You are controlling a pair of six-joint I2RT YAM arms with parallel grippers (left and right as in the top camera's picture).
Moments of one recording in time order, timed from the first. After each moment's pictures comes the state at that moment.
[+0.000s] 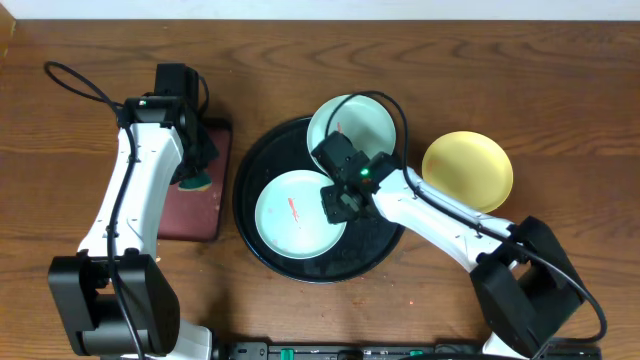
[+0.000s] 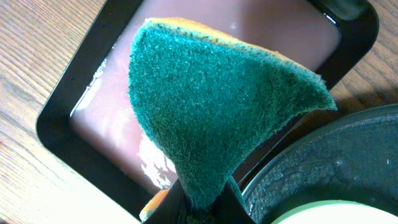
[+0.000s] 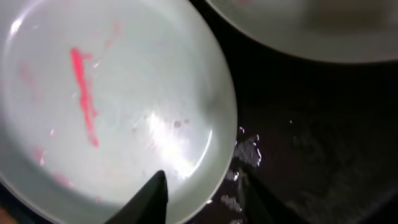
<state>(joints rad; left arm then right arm) 0.01 1.67 1.36 -1.09 -0.21 -0.56 0.75 1.85 1.28 -0.76 -0.05 0.48</state>
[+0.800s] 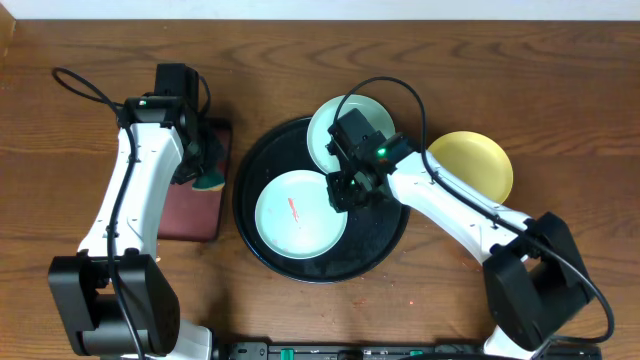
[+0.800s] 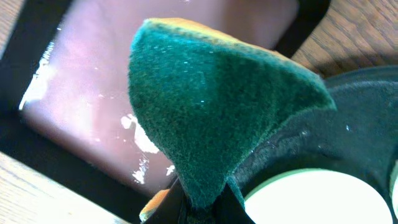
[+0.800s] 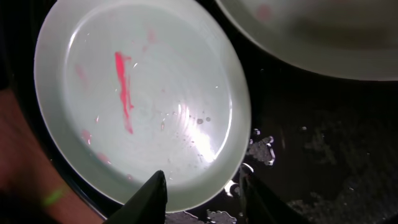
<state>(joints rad) 0.01 1.67 1.36 -1.09 -0.06 -0.53 0.66 1.85 1.33 -0.80 -0.25 0.40</state>
